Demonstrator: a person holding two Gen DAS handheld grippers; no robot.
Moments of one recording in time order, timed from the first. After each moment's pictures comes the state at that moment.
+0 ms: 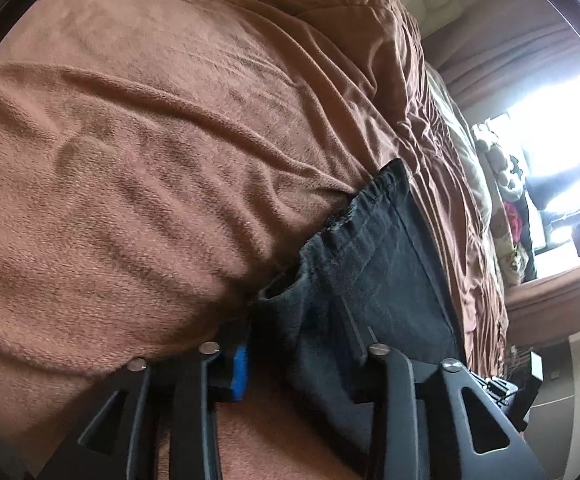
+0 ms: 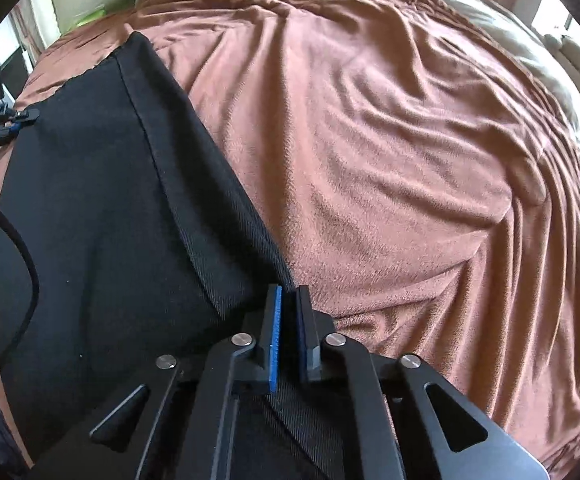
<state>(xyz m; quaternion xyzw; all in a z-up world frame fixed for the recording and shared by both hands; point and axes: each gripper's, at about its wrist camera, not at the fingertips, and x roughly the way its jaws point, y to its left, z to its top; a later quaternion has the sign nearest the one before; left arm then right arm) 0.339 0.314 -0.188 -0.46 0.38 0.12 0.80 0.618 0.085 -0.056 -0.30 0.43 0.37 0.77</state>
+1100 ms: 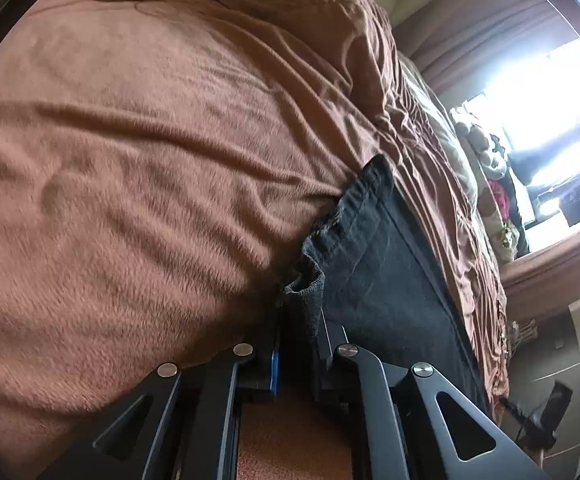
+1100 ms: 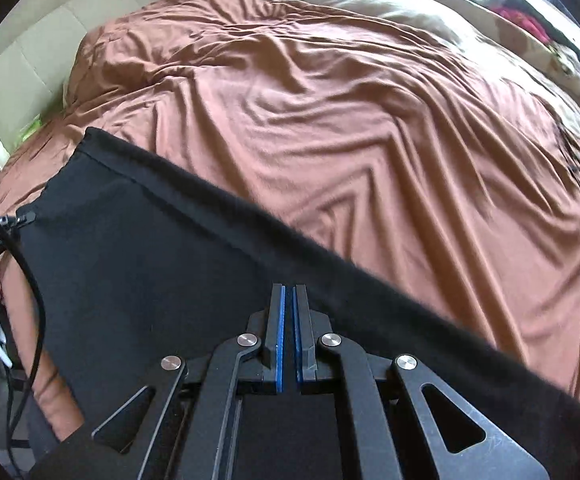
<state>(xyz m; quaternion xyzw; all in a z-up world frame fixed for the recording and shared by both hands) 0.339 0.322 -0.184 -0.42 0.37 0.08 0.83 0.519 -0.007 -0.005 -0.11 0.46 0.24 0.85</state>
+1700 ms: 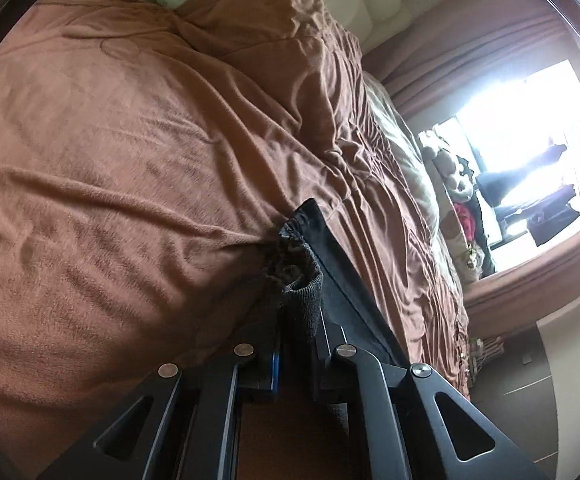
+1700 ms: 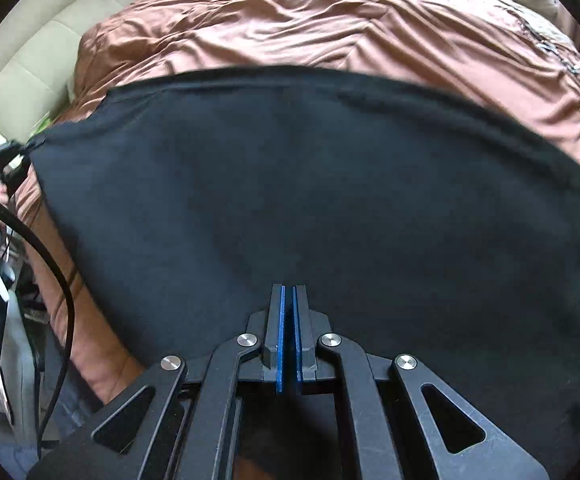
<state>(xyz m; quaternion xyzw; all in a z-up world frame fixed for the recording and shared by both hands) 0.351 0.321 -0.129 -0.45 0.32 0.04 0.83 0.403 -0.048 -0.051 -0.03 0.50 0.24 0.83</state>
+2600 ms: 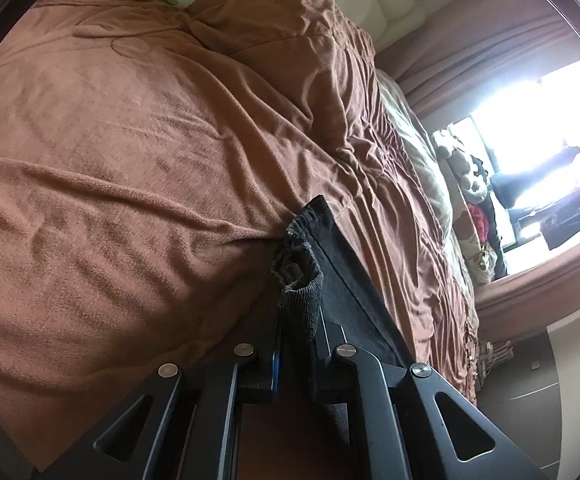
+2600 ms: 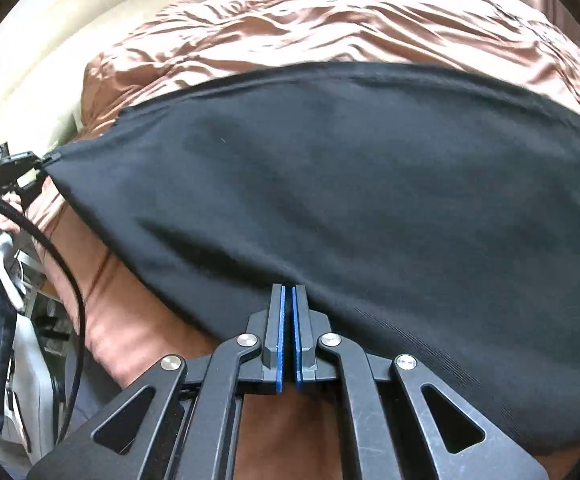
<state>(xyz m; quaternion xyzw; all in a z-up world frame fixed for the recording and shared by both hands) 0.349 0.318 -0.125 -0.45 0.34 0.07 0.82 0.363 -0.113 -0.065 0.04 0.47 0.22 0.85</state>
